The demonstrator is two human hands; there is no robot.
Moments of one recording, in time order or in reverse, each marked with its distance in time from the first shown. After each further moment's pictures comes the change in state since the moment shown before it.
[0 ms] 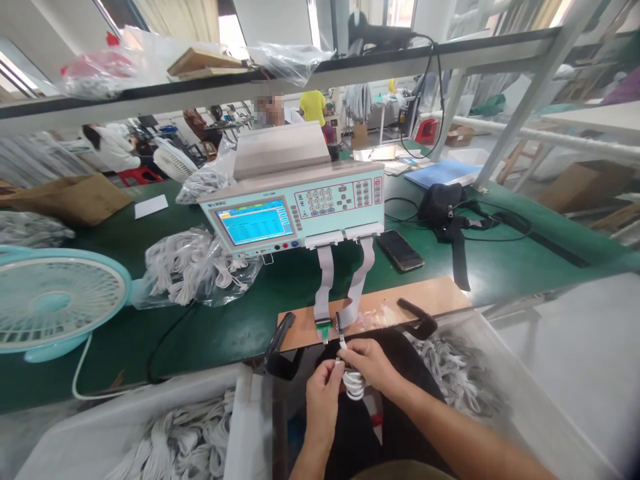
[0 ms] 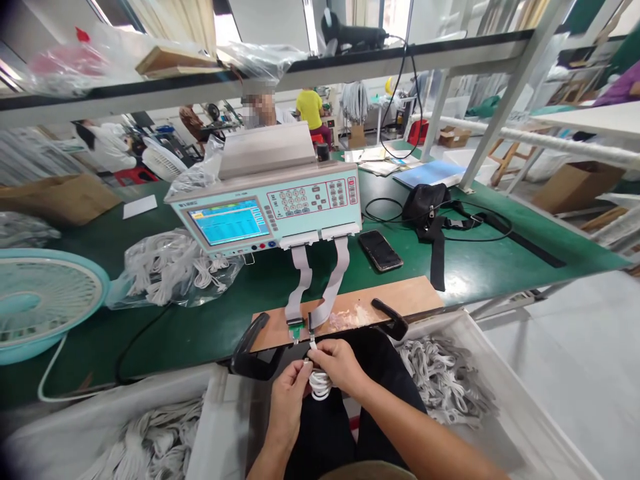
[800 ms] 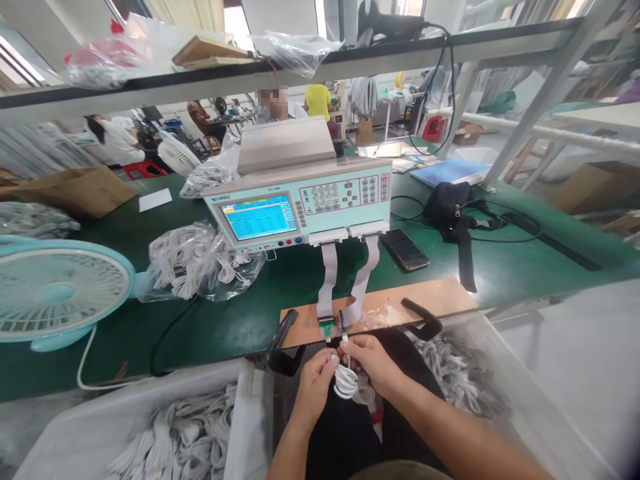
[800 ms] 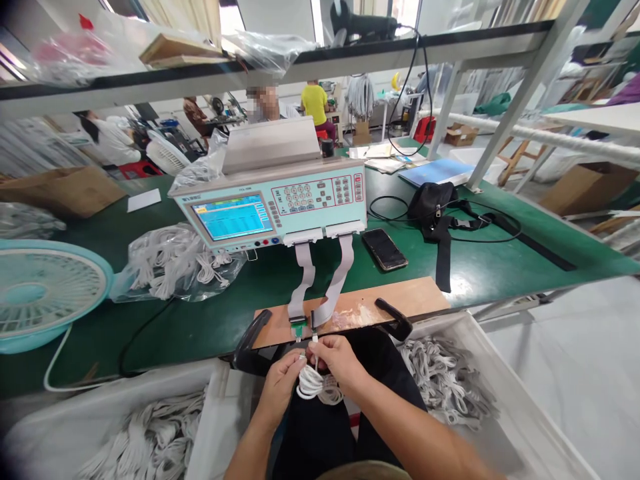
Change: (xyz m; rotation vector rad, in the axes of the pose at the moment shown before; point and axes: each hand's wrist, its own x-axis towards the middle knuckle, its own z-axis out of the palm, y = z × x) left_hand 0.018 0.031 -0.024 0.217 -0.250 0.239; right_hand 0.005 -0.005 0.010 0.338 0.033 0.180
